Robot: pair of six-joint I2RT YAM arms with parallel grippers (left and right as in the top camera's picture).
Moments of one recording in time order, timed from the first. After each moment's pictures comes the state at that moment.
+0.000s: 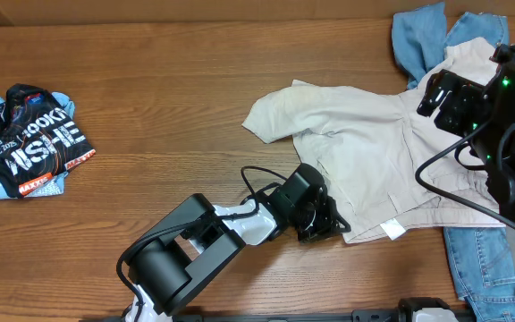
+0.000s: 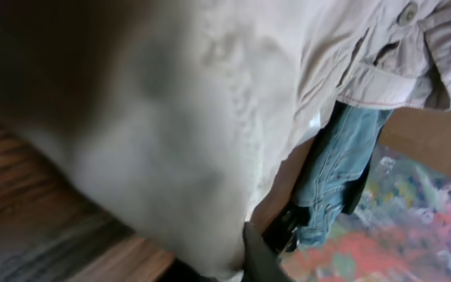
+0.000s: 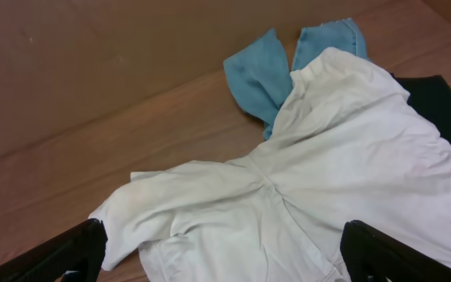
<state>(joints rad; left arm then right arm) -0.88 1.99 0.90 0.29 0.66 -1.28 0.01 1.20 1.55 -1.00 0.11 0.36</state>
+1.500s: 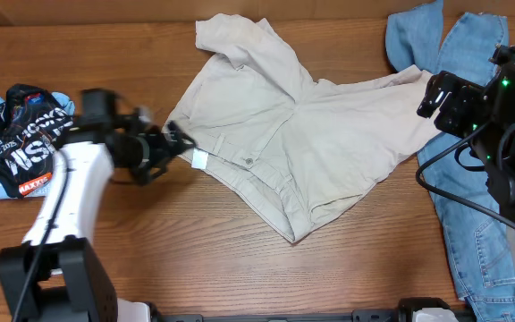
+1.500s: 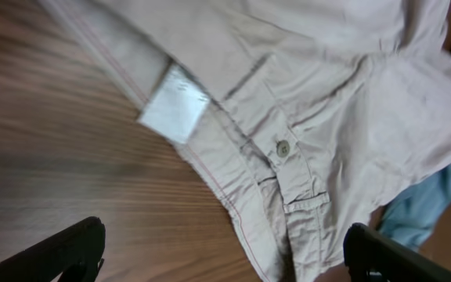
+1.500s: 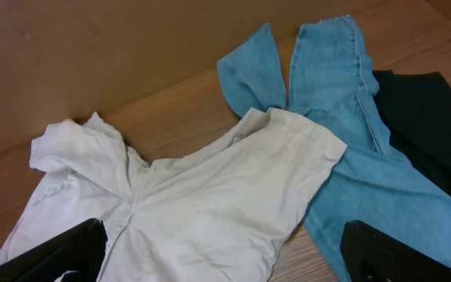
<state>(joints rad) 0.08 1.62 1.14 -0.81 0.55 -0.42 0.01 1.20 1.55 -1.01 0.11 0.36</state>
